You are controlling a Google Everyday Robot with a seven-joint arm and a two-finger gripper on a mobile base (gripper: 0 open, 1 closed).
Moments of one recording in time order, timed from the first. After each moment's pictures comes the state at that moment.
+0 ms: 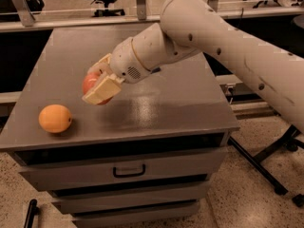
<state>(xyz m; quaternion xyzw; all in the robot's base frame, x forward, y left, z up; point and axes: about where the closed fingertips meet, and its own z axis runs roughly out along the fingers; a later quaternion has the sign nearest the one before) 0.533 0.136 0.905 -0.66 0.58 0.31 0.37</state>
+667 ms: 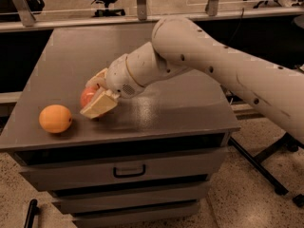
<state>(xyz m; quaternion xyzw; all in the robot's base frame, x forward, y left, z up) 0.524 0.149 0.872 -0.66 0.59 0.29 0.37</state>
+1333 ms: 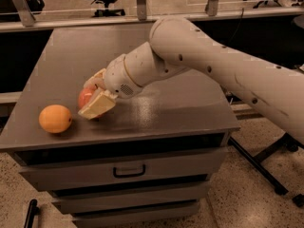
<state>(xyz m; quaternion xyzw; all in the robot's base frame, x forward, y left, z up) 0.522 0.152 0.871 -0.66 0.59 0.29 0.37</state>
